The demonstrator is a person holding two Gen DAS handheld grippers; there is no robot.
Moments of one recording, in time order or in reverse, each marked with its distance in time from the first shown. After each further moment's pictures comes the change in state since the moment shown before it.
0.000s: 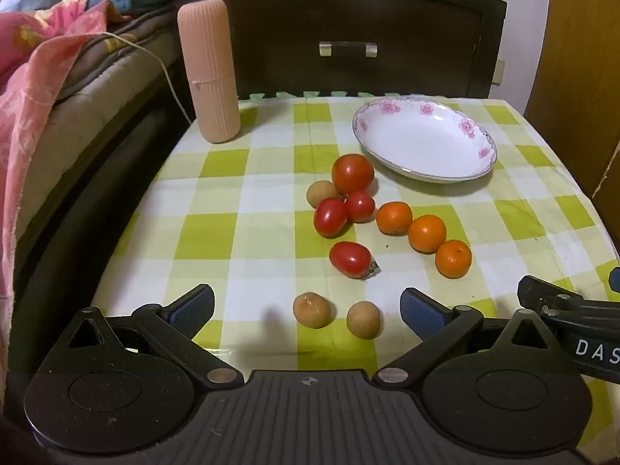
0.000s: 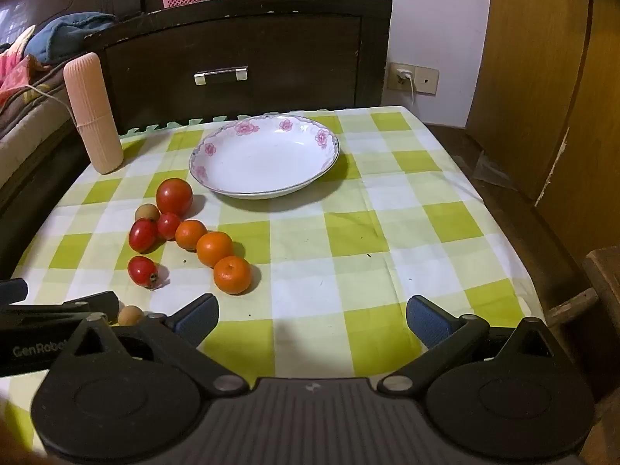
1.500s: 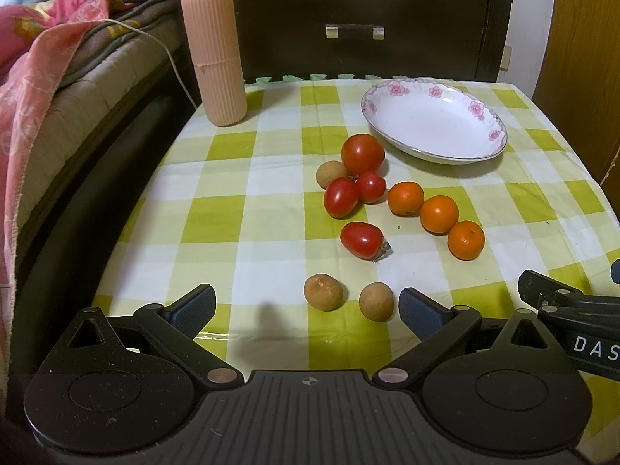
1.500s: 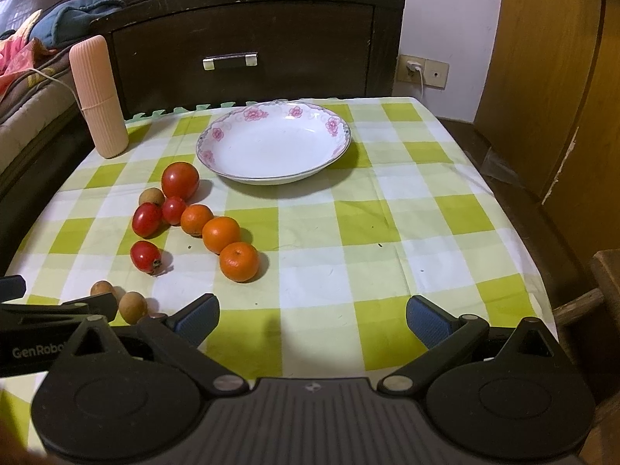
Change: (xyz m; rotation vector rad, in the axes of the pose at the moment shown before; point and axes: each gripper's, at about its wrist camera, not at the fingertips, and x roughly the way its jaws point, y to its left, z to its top) left arm 0.006 0.008 -0.007 0.001 0.046 0.017; right arm 0.009 0.005 -0.003 -0.024 0.014 0.016
